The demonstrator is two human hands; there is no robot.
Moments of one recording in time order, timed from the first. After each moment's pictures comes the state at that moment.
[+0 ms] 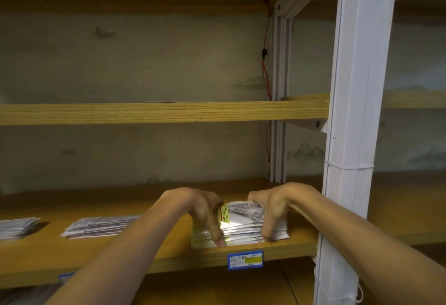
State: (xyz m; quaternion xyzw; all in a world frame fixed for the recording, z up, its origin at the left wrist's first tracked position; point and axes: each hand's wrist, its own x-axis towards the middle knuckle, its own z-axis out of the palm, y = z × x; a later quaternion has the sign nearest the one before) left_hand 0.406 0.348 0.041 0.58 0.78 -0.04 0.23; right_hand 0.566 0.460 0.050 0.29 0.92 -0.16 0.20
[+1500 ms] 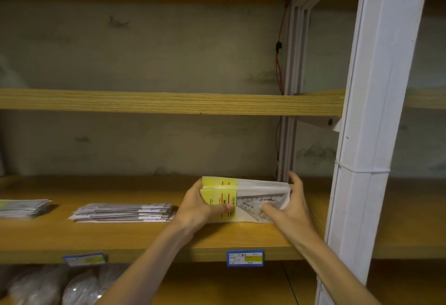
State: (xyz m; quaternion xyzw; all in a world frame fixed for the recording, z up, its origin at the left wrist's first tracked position) left_hand 0.417 0.326 -0.023 0.40 0.65 0.61 0.22; right_hand 0.587 0.452 -0.035 0.24 0.71 -0.49 -0.44
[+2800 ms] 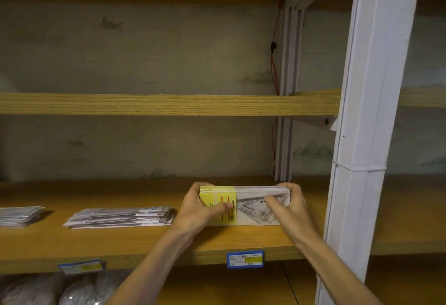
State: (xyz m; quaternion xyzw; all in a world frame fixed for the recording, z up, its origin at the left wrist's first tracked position) left_hand 0.418 0.325 -0.026 0.38 0.65 0.62 0.22; right_hand 0.590 0.448 -0.031 0.26 0.68 -0.52 -0.46
